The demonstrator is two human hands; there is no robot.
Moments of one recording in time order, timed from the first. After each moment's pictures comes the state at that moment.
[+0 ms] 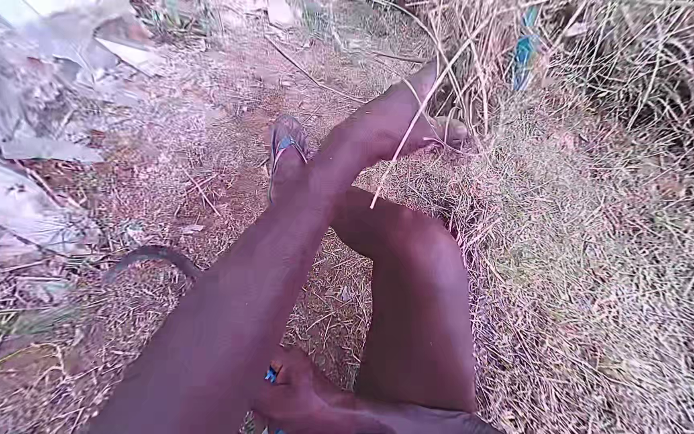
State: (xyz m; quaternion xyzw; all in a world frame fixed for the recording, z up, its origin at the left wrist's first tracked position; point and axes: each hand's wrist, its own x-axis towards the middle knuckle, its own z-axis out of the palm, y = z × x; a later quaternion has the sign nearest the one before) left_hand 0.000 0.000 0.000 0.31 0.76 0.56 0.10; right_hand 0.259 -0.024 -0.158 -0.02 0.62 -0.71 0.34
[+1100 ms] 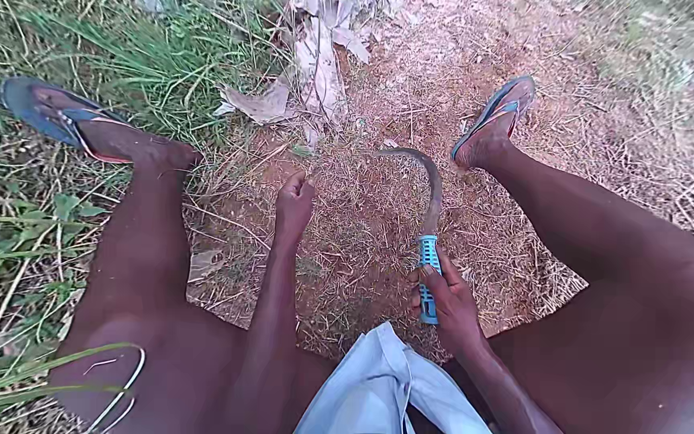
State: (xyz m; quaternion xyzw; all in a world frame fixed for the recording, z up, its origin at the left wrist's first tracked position) left_hand 0.259 -0.343 -0.261 -0.41 0.69 0.58 -0.11; right_hand 0.257 -0.038 -0.177 0.10 0.64 -0.68 0.34
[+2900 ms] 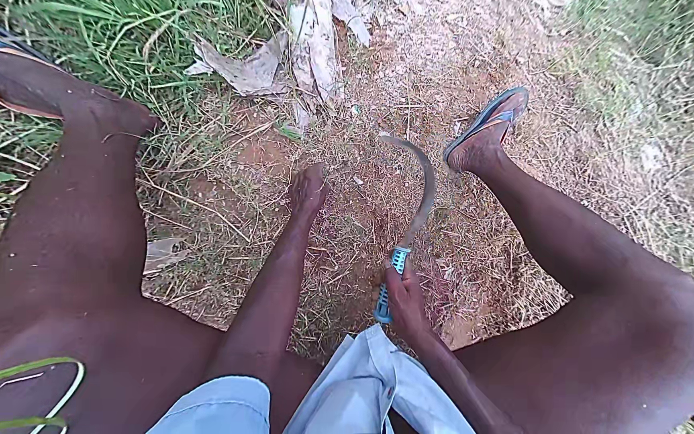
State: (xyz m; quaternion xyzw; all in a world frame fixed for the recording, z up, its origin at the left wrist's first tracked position) left_hand 0.213 -0.337 -0.321 -0.34 0.89 0.29 0.09; right_hand 0.283 -0.074 -0.229 0.11 0.67 -0.63 0.38
